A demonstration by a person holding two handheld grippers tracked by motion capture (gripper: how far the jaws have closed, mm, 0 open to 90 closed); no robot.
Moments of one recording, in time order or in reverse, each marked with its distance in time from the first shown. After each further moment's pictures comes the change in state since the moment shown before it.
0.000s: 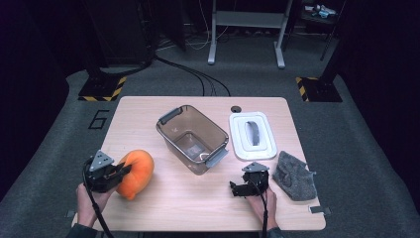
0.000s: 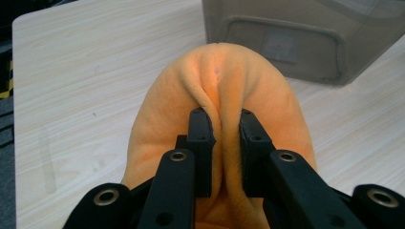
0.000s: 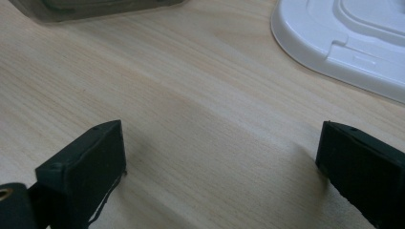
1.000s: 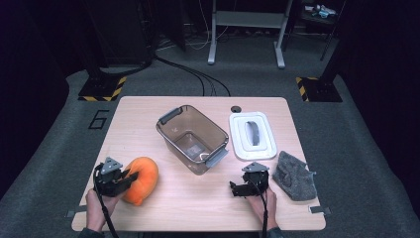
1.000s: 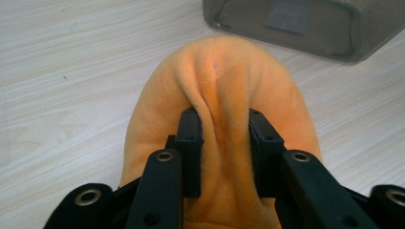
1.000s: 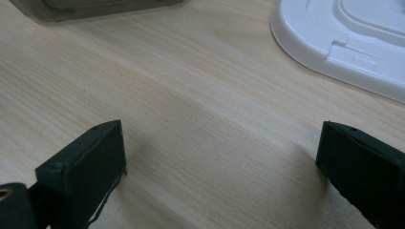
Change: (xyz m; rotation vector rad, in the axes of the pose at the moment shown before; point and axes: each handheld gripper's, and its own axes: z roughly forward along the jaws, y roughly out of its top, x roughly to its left) left arm -0.013 -0.022 0.023 0.073 0.001 -0.053; right arm 0.001 0.000 0.000 -0.002 -0.001 0.005
